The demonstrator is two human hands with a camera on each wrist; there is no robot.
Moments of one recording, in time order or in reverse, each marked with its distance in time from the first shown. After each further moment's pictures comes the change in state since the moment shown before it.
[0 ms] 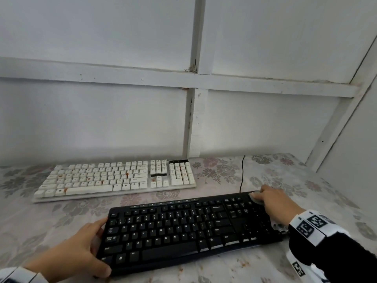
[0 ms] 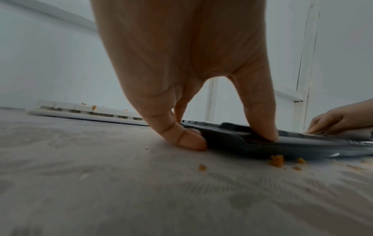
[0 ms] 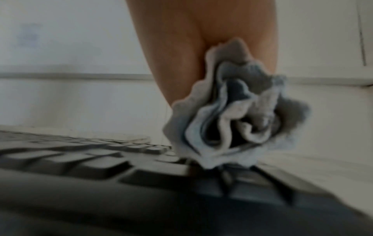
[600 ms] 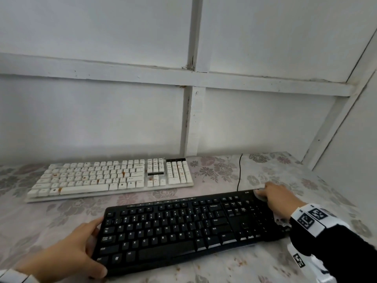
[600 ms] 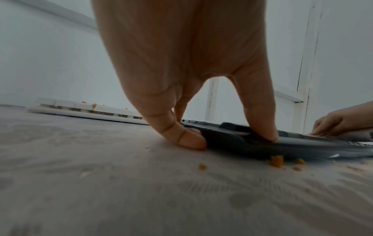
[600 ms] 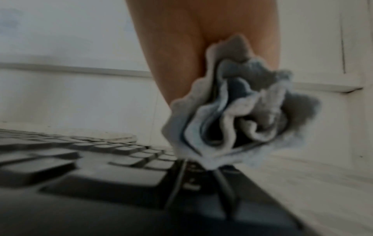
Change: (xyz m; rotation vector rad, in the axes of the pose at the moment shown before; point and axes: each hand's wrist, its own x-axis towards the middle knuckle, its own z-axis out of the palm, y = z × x) left_hand -0.006 0.012 0.000 -0.033 -0.040 0.005; right_hand 0.005 0.013 -0.011 -0.027 -0.045 0.117
